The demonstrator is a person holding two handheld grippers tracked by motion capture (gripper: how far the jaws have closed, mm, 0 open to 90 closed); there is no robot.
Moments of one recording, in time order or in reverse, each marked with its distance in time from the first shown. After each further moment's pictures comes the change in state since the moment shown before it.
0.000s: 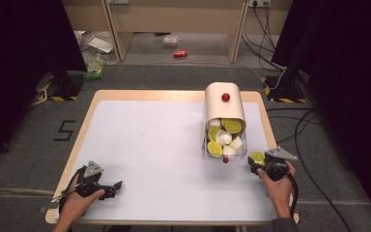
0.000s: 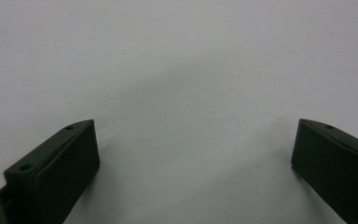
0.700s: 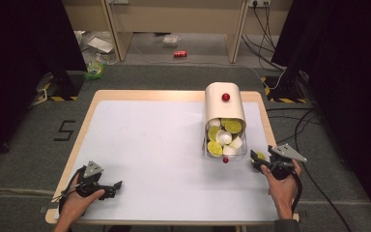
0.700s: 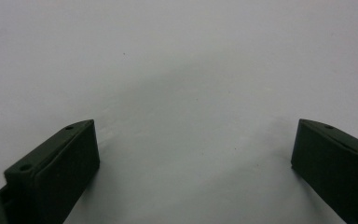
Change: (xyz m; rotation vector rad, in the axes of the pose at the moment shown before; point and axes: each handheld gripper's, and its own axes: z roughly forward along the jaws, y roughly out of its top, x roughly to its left) left arm 0.000 0.000 0.000 -0.001 -0.001 -0.001; right arm 0.005 0.019 -0.028 -0.153 -0.004 0.024
